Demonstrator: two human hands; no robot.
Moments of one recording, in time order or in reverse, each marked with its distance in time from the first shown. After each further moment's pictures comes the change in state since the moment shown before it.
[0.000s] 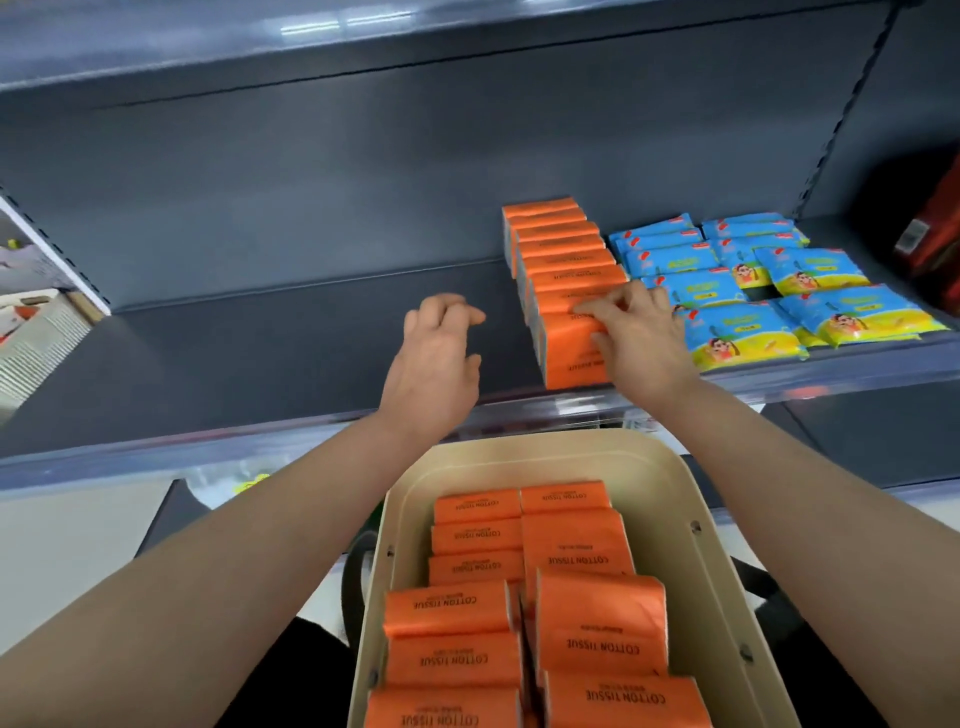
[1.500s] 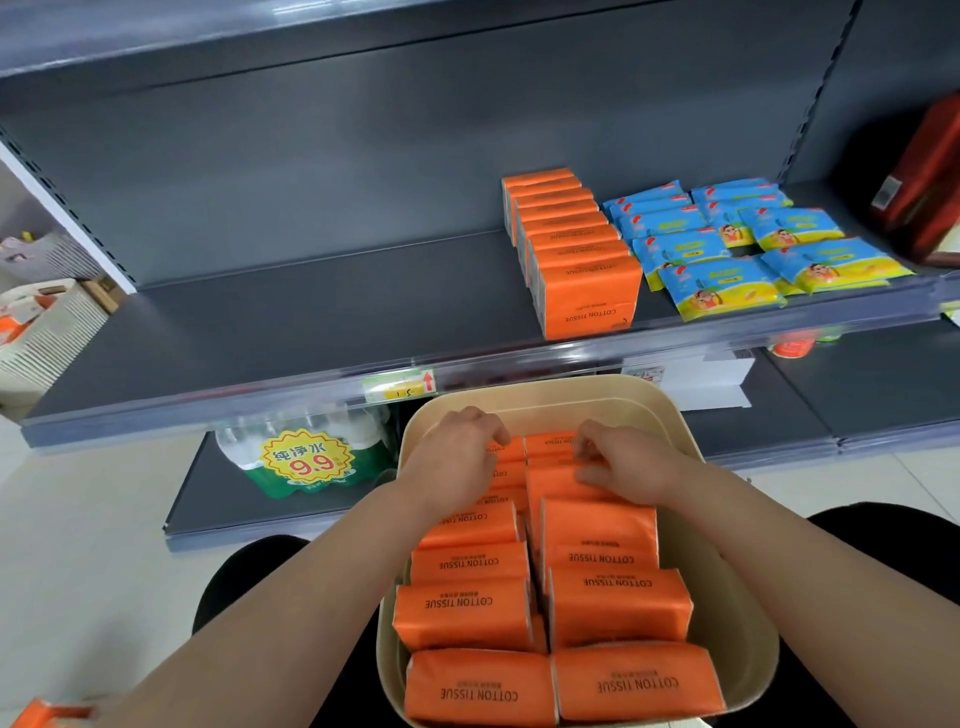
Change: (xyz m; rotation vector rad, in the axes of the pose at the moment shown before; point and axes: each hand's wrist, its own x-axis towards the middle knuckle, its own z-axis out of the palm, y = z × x) left_hand -0.118 -0.014 0.024 0.052 -0.421 0.027; right_hand -0.130 -0.019 0.031 0.132 -0.763 0.024
